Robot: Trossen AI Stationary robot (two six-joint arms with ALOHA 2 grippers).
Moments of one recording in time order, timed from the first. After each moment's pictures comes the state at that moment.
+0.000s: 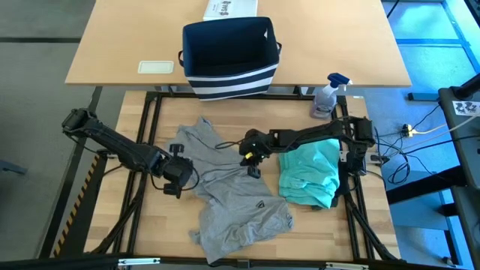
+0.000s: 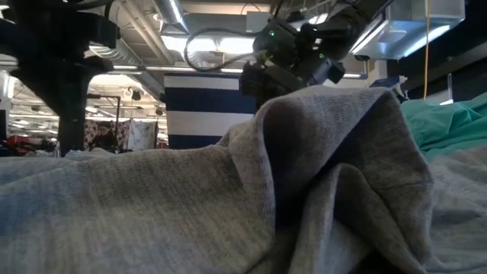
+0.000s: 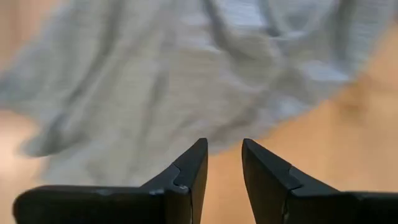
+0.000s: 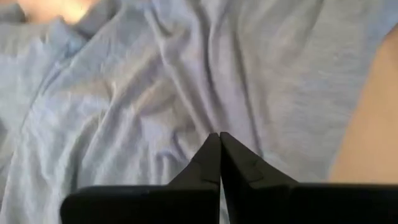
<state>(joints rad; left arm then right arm) -0.38 1.21 0.79 -0.95 -0.30 -0.33 -0.09 1.88 1.13 -0.11 -0.31 0.07</state>
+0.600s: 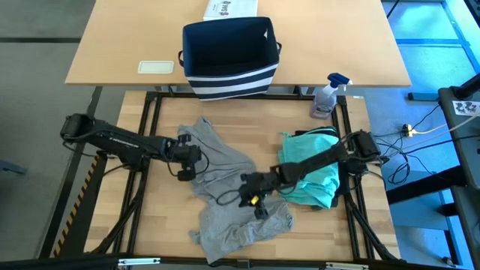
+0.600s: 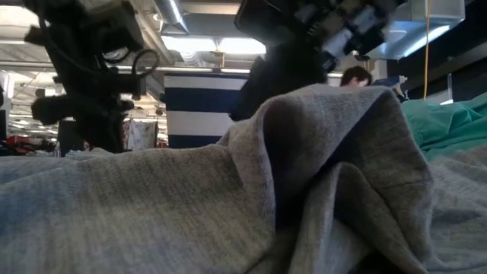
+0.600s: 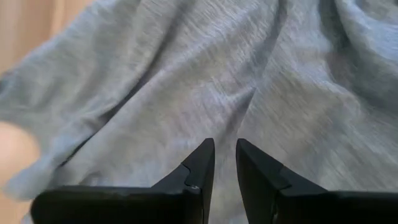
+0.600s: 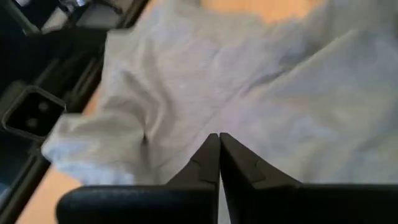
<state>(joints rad) -0.06 1.23 0.55 -0.51 -0.31 -0.10 0.26 1.90 1.13 0.07 -0.28 0.10</state>
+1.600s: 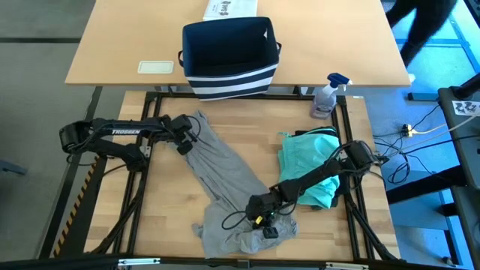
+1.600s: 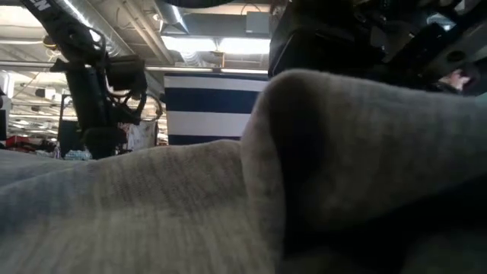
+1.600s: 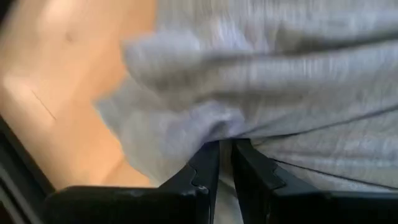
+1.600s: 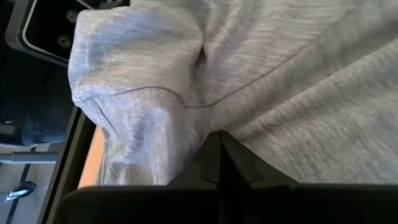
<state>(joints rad) 0.52 1.22 0.45 -0.49 -0.34 -0.16 0.42 2.04 1.13 -0.04 -0.34 0.31</state>
